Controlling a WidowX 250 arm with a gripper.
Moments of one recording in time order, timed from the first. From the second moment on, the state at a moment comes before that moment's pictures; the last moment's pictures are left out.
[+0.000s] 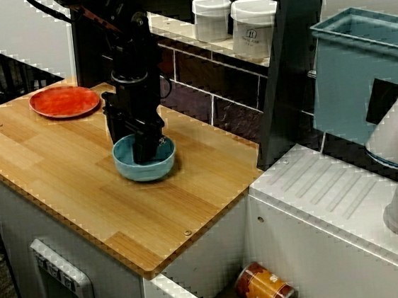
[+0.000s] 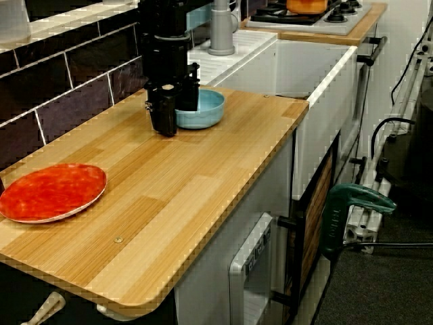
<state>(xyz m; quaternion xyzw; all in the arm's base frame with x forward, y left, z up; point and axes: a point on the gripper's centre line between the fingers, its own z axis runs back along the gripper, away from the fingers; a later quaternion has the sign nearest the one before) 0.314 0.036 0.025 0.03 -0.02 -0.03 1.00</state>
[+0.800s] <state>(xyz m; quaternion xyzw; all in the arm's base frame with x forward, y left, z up) 0.287 0.058 0.056 0.03 -0.02 -0.06 1.00</state>
